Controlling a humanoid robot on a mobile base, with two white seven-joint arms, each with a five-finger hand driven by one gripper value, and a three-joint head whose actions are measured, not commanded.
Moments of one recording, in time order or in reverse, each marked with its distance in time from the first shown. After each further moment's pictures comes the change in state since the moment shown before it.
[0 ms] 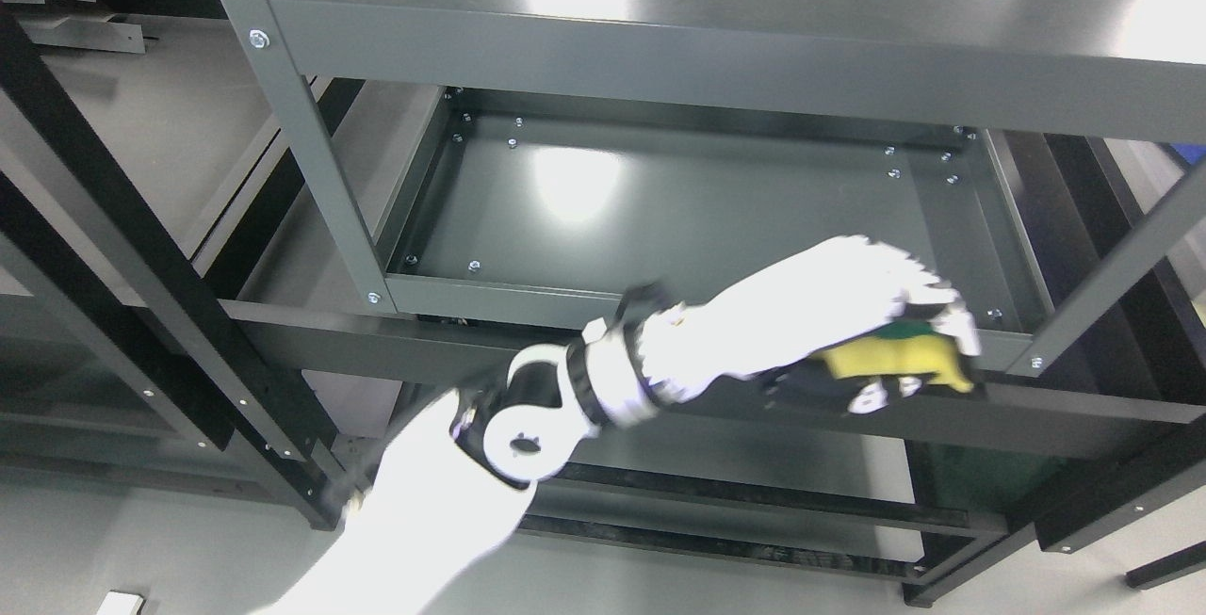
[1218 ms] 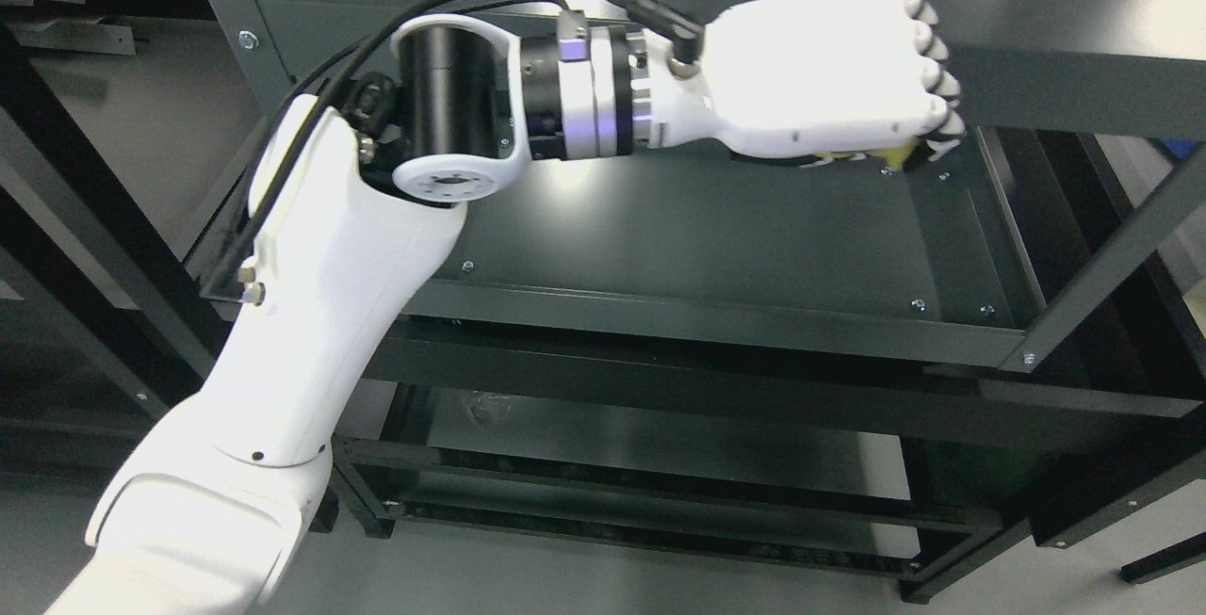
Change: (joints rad) left arm -0.353 0.029 0.306 0.080 -0.396 -0.282 -0.324; right arm 0.000 0.000 0.000 0.000 0.000 0.000 -0.005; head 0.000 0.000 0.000
